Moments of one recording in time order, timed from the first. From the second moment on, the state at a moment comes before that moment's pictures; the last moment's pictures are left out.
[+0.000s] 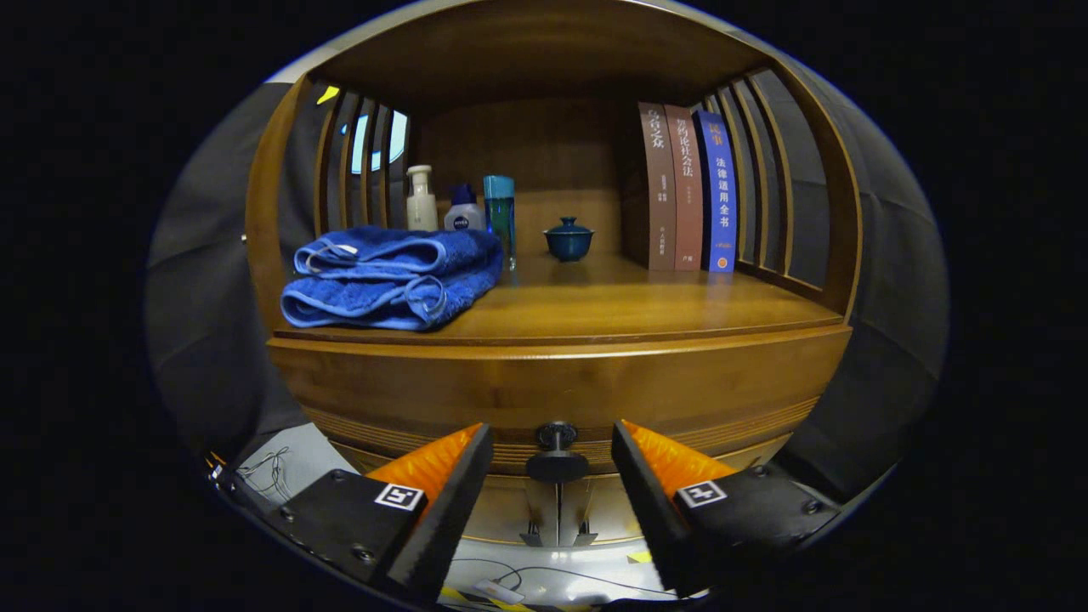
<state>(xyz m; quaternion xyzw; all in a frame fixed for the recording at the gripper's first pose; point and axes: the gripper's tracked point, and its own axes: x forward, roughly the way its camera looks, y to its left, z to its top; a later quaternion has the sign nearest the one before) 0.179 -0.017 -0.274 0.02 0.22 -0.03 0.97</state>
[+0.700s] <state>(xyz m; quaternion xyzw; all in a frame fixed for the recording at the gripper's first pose) 0.184 -0.027 -0.296 0.00 0.25 -0.05 0.97</state>
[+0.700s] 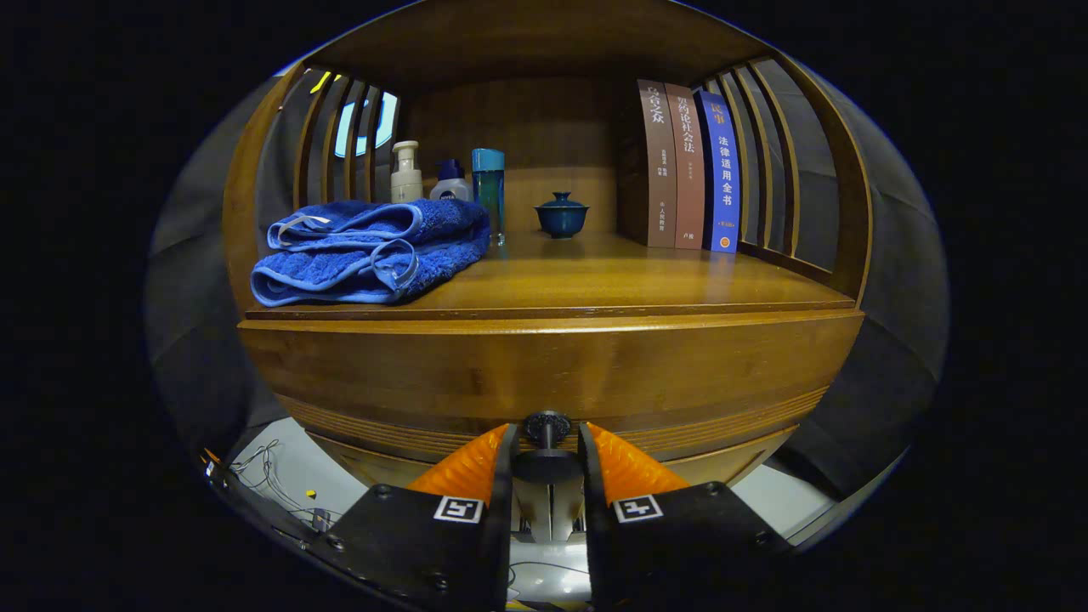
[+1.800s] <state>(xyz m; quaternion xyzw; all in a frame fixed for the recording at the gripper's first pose) 0.026 -0.014 -0.280 0.02 0.33 -0.04 0.94</state>
